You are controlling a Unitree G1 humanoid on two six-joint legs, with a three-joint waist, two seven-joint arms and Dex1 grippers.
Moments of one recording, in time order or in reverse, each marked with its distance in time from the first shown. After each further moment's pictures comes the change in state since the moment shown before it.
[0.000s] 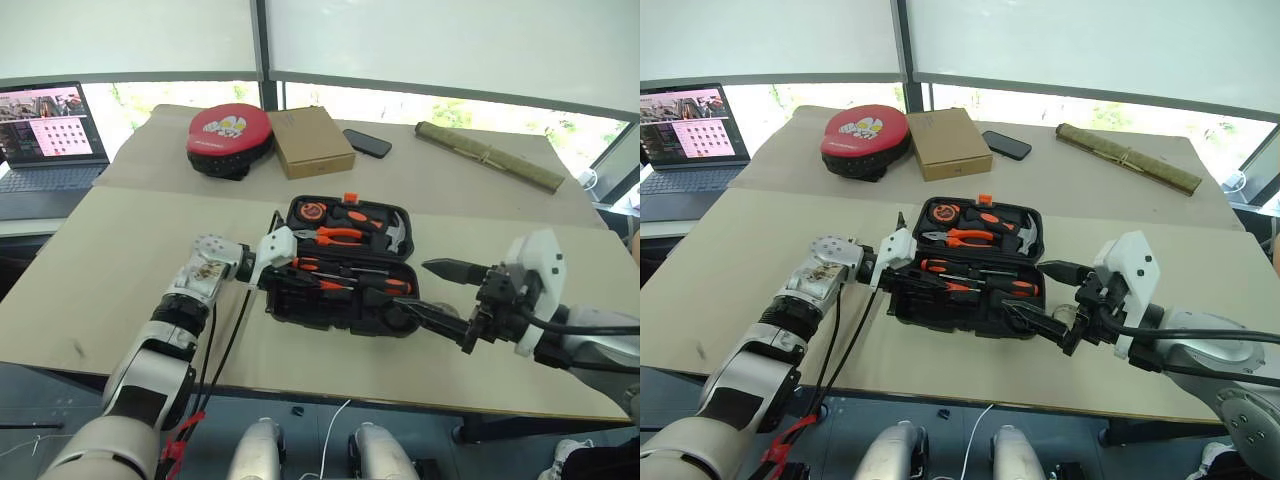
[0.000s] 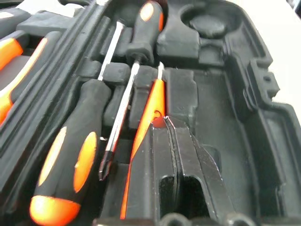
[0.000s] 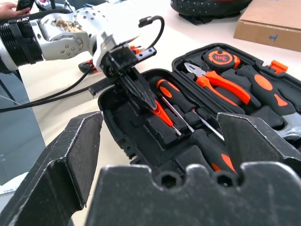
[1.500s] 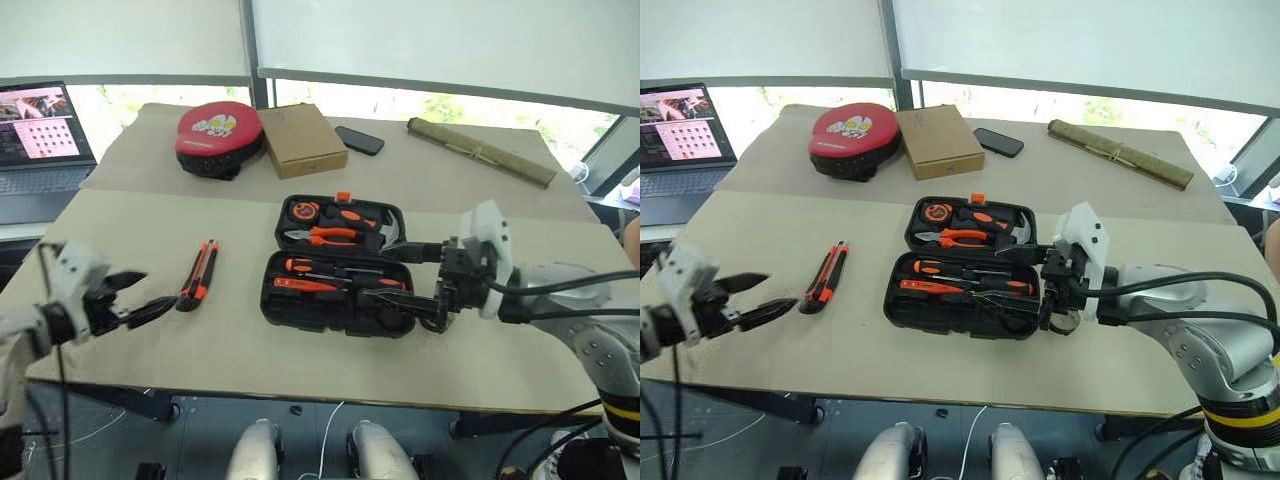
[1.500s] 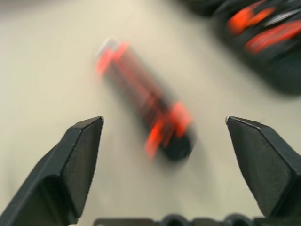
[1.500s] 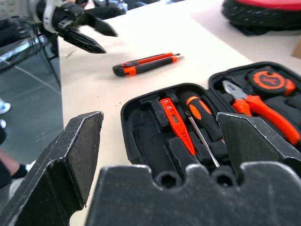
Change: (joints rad) left arm 0.886 0.406 0.794 -0.926 -0.223 0.749 0.443; right arm -0.368 0.062 0.323 0.271 -0.202 -0.052 0.310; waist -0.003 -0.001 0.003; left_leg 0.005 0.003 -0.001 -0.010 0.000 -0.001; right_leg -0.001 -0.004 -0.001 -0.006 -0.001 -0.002
